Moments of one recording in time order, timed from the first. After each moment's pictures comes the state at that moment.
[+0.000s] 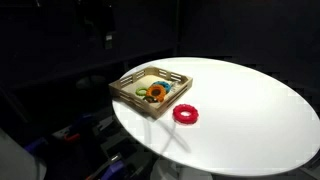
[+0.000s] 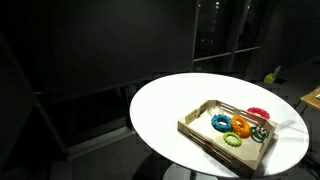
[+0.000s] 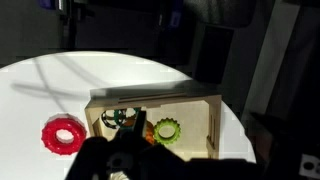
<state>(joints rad) 0.16 -0.74 0.08 -2.81 0.17 2.06 0.03</state>
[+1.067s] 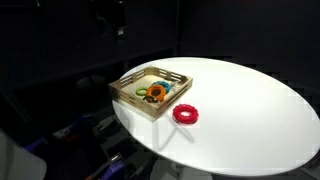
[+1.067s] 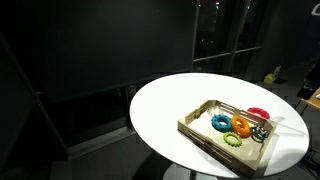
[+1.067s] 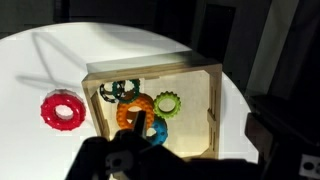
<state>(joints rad) 0.15 -0.64 0.09 -2.75 0.17 2.18 0.07</state>
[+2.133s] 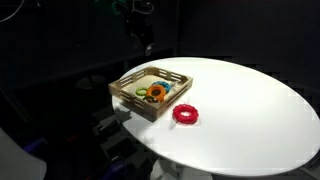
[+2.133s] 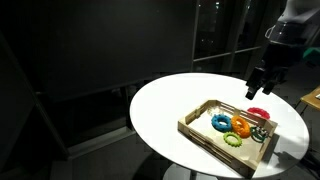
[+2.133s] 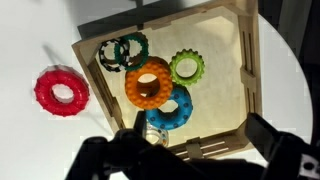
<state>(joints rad) 0.07 -0.22 0.13 -2.58 0.10 2.45 0.22</state>
